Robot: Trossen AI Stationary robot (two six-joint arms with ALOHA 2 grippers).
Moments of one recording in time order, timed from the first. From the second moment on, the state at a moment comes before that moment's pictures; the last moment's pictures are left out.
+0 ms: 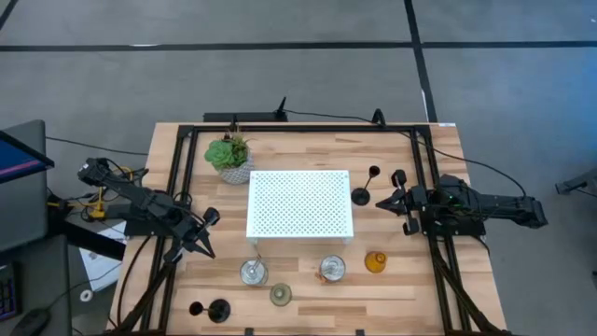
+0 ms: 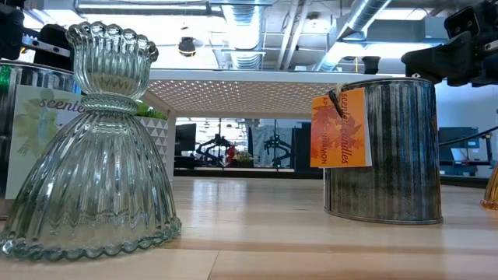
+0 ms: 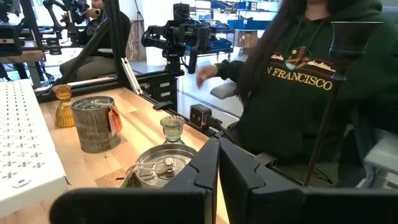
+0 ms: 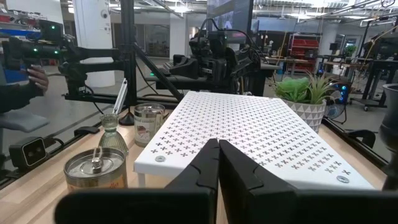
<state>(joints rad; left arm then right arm) -0.50 0.00 0.01 0.10 0.23 0.05 -0.08 0.02 0.00 0.05 -0.21 -0.05</state>
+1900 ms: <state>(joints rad) -0.50 0.04 0.01 0.14 -0.16 0.09 -0.08 0.02 0.00 0.04 -0.18 -0.06</state>
